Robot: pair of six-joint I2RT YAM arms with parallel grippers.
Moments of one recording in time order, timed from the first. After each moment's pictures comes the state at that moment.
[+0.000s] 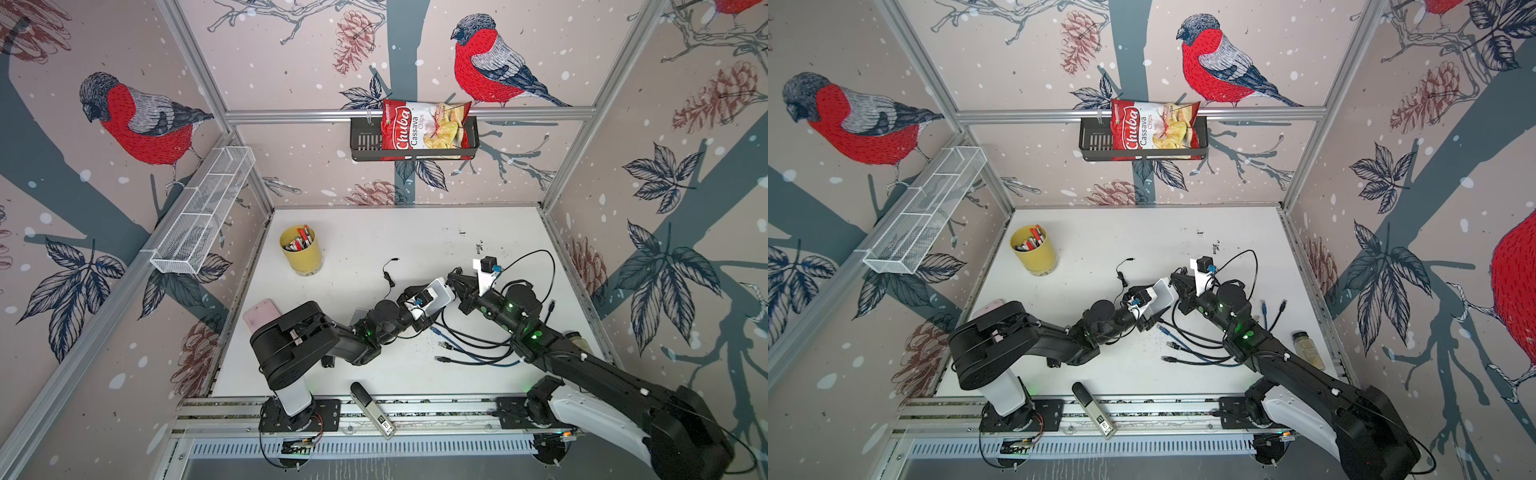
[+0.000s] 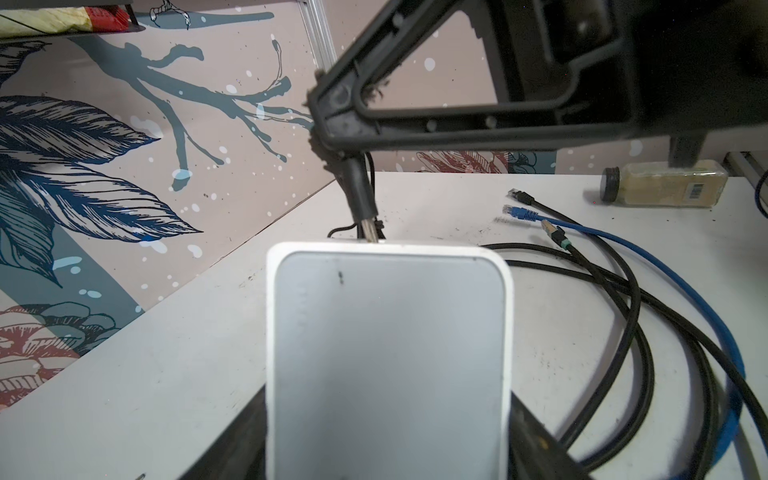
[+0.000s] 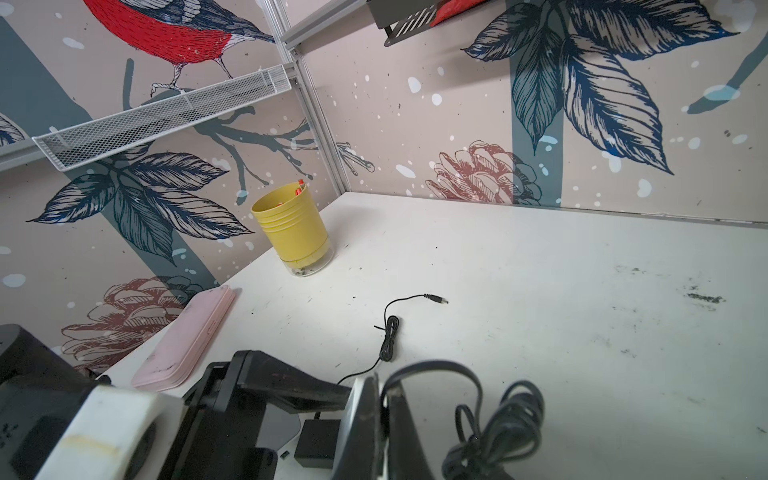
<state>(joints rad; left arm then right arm) -0.94 1.71 0.50 1.14 0.05 0.23 0.65 0.95 0.38 0.49 -0.18 0.24</state>
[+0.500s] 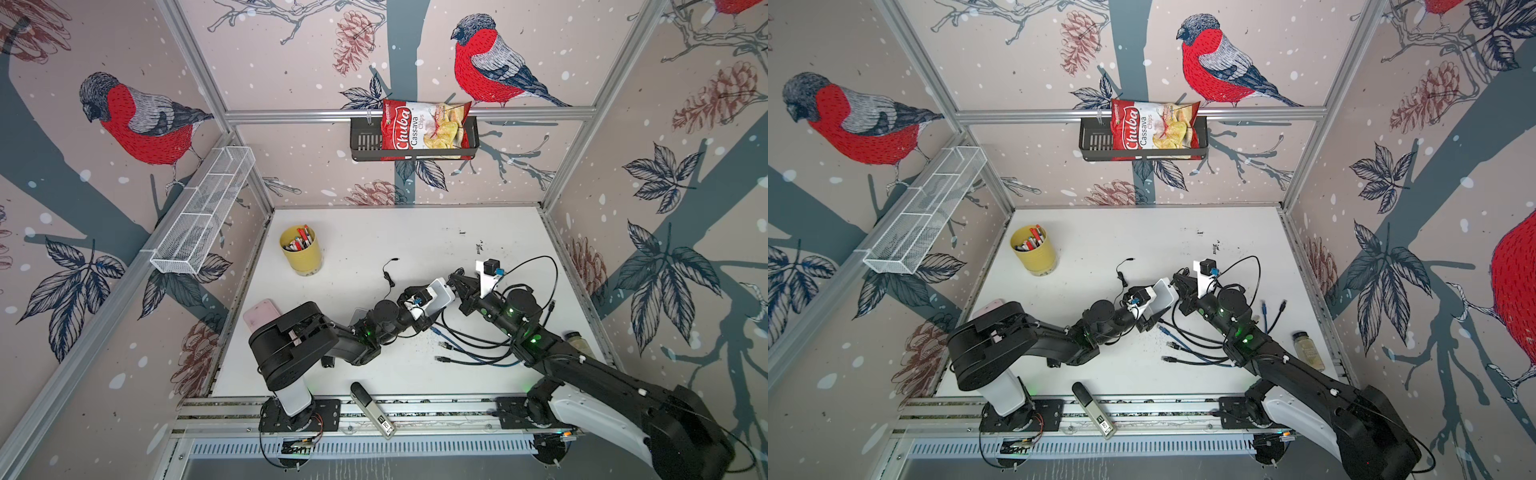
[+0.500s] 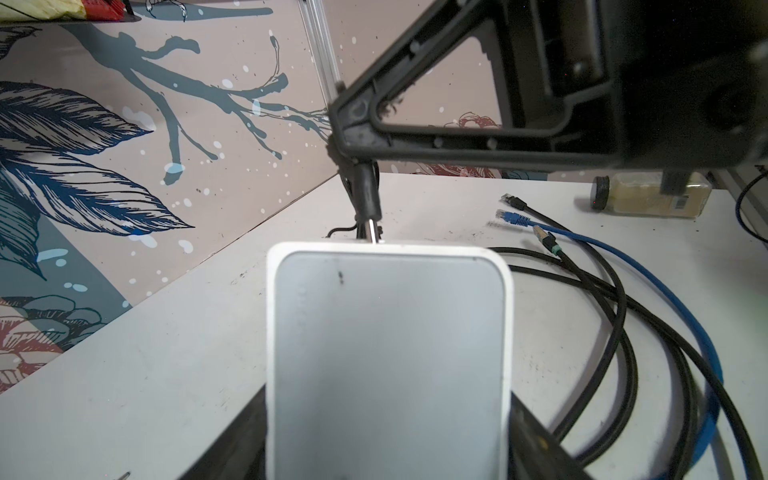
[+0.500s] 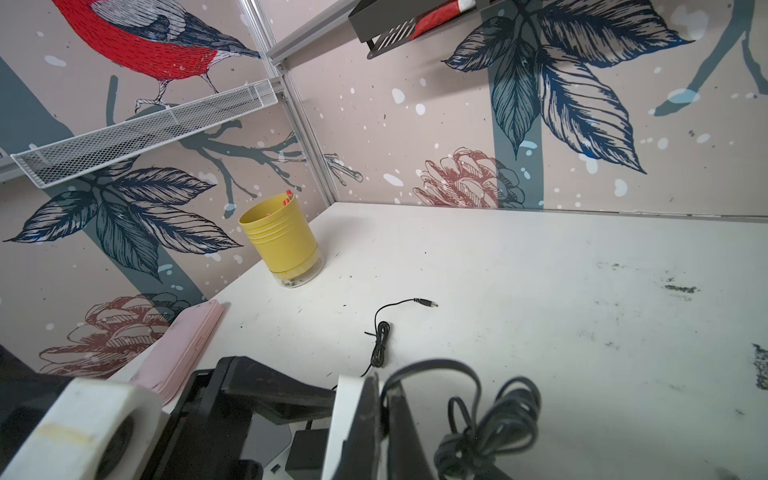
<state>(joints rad) -0.94 1.70 0.50 1.14 0.05 0.19 0.66 0.95 0.34 0.55 -0.11 0.27</state>
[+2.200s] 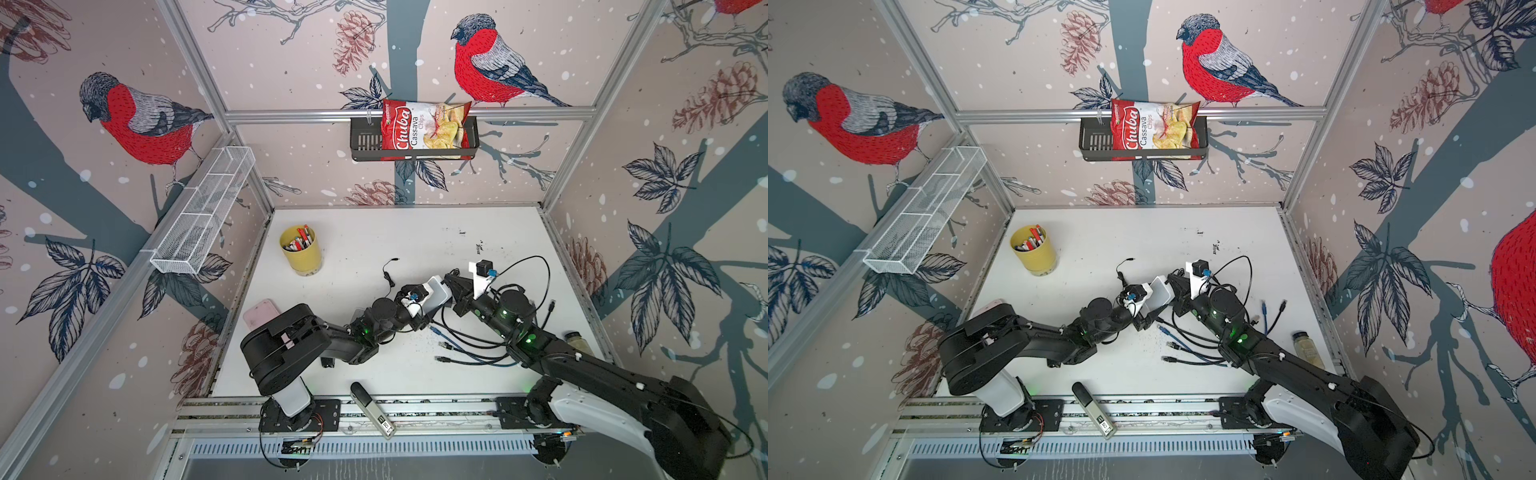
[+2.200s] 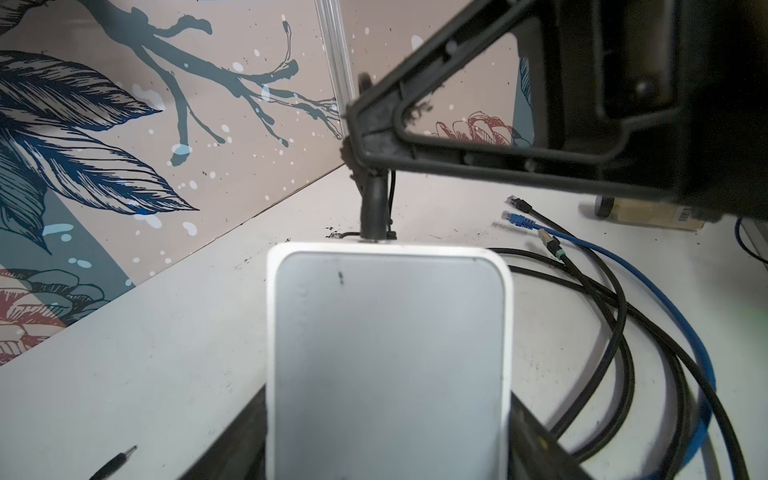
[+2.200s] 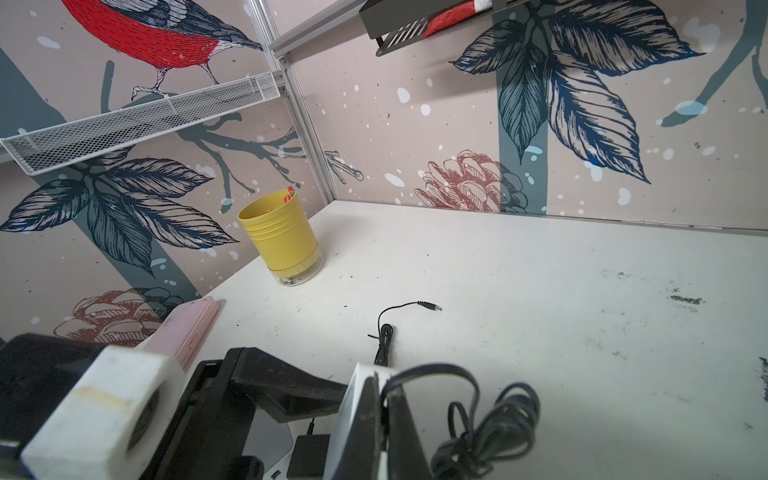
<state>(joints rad) -0.92 1.65 0.49 1.07 0.05 0.15 0.75 0.99 0.37 0.55 -0.03 0.24</state>
